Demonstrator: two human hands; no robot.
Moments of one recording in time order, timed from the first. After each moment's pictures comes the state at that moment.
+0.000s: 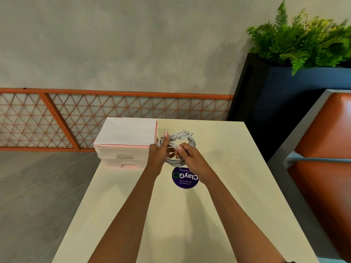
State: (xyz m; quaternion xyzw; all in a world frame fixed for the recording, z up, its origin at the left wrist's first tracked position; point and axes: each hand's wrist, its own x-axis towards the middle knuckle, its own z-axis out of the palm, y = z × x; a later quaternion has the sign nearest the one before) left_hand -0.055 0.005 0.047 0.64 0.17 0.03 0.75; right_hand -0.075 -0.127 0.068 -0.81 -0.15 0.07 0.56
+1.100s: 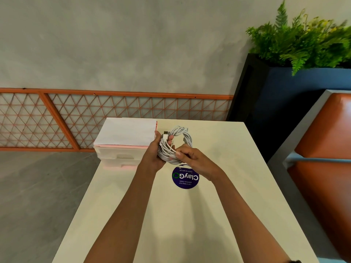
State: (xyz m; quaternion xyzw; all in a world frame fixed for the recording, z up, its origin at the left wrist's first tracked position) left_hand -0.043 0.019 0.056 0.38 0.14 -0.12 0.91; right_hand -0.074 -0.144 0.079 -0.78 -0.25 0.15 0.55
